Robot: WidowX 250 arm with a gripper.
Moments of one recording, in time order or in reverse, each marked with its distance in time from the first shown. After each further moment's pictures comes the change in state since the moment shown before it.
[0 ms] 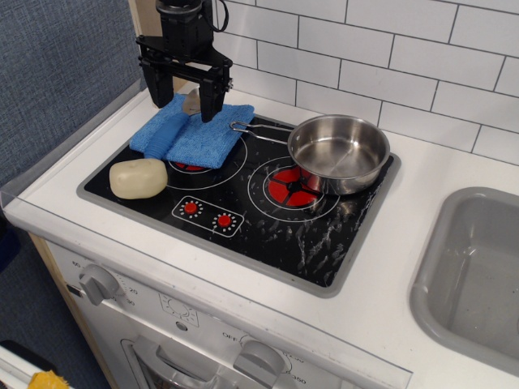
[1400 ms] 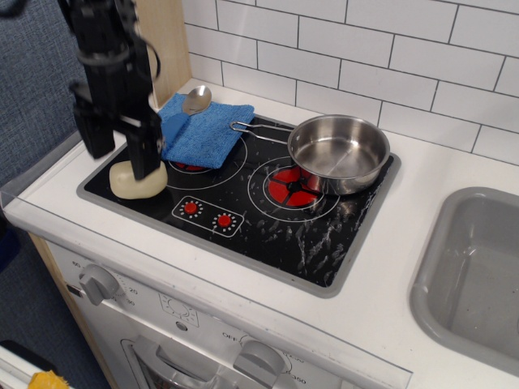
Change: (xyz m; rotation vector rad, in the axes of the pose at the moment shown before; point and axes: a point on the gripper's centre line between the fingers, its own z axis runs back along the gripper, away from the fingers) arm -0.093 0.014 -0.011 -0.036 0.067 -0.133
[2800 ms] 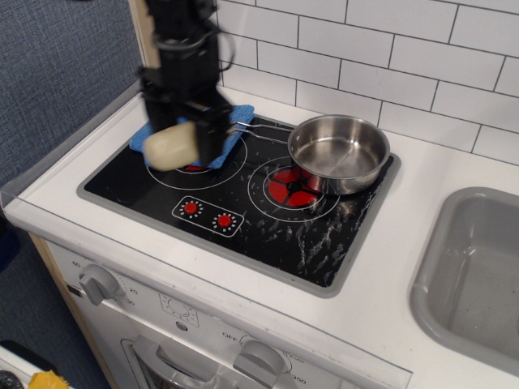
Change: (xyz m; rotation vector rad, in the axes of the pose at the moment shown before) arm 0.037 -0.059 0.030 0.012 -0.058 -0.048
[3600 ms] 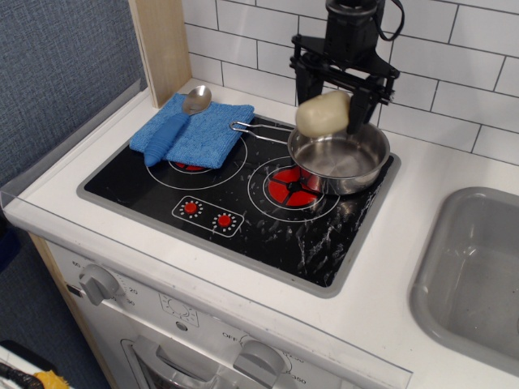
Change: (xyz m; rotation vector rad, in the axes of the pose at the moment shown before) arm 0.107 -0.082 -0.001 0.000 -0.018 -0.001
